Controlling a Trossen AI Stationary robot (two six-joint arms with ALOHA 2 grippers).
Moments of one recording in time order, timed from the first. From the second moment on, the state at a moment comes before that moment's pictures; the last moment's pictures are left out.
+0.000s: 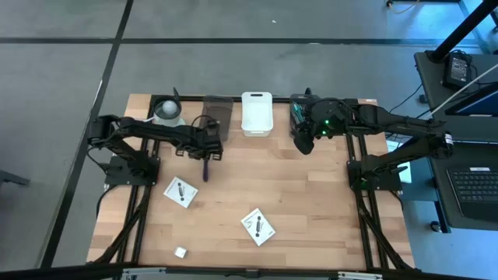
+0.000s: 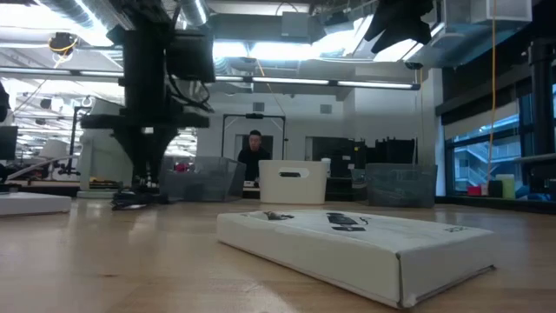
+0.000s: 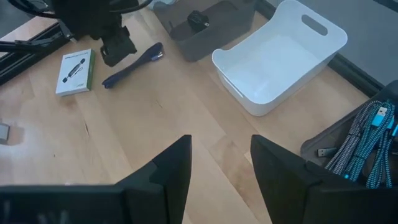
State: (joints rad) left arm 0.17 1.50 0.87 -0.83 -0.19 -1.32; right arm -0.13 1.20 1.29 -0.88 0.19 0.47
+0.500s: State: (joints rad) left arm 0.17 1.57 0.87 -0.80 -0.20 -1.33; right arm -0.13 1.20 1.29 -0.88 0.19 0.47
